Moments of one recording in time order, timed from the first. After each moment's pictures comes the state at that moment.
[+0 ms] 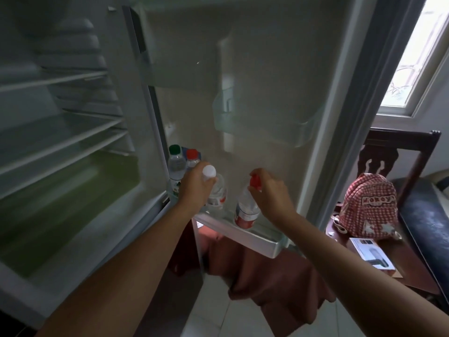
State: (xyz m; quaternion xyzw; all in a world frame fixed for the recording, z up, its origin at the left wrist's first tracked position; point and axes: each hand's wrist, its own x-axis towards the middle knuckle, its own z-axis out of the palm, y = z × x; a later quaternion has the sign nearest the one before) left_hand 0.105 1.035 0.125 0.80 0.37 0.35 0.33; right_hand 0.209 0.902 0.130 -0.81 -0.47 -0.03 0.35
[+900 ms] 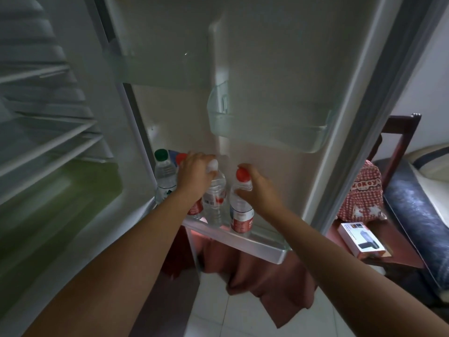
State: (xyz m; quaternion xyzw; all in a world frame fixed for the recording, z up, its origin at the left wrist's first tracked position) left_hand 0.147 1.103 0.125 0.91 0.28 0.27 0.13; right_hand 0.226 0.955 0.112 -0.82 -0.42 0.05 0.39
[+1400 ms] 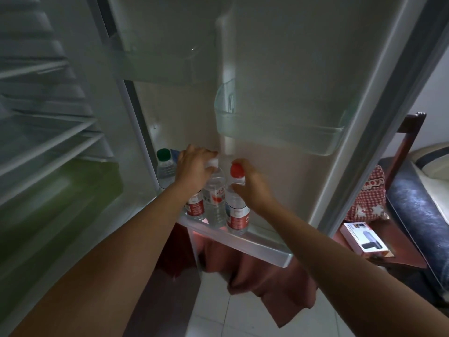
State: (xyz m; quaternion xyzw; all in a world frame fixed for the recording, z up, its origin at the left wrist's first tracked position) left_hand 0.147 1.127 0.129 0.93 0.23 0.26 0.10; right_hand 0.225 0.989 0.111 -0.80 -0.44 0.05 0.41
